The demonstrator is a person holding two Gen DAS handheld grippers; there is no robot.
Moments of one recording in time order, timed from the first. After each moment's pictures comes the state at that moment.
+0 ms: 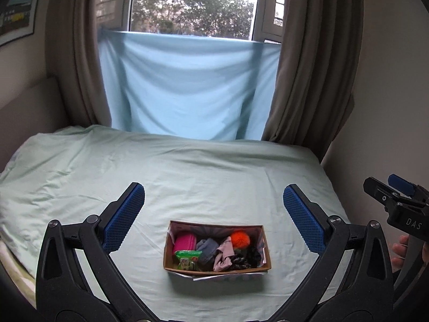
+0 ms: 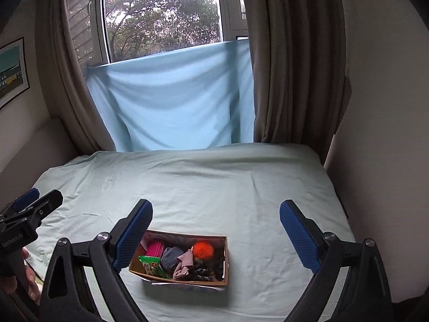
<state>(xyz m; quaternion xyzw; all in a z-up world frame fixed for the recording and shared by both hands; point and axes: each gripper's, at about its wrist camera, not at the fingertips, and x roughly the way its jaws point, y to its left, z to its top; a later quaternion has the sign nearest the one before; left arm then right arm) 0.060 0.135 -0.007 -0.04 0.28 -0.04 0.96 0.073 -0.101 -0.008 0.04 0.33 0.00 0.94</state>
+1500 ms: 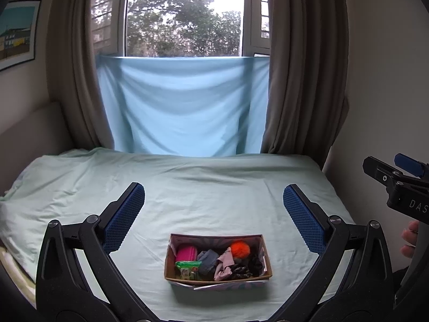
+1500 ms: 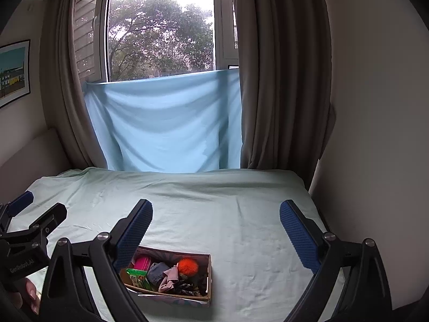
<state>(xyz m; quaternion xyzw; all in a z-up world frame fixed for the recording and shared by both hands) 0.024 0.096 0.001 -0.01 0.23 -0.03 0.97 0.040 -0.118 0.015 0.01 0.27 -0.02 0.96</state>
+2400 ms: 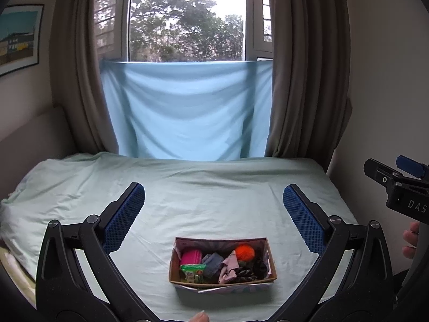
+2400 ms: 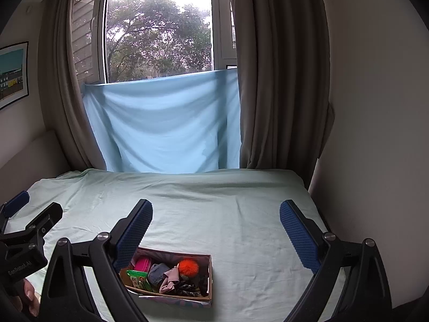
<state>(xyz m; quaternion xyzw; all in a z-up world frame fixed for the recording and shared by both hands) 0.022 0.095 0.004 0.00 0.22 -0.02 0.98 0.043 -0.116 0.014 0.02 0.27 -0.02 0.96</state>
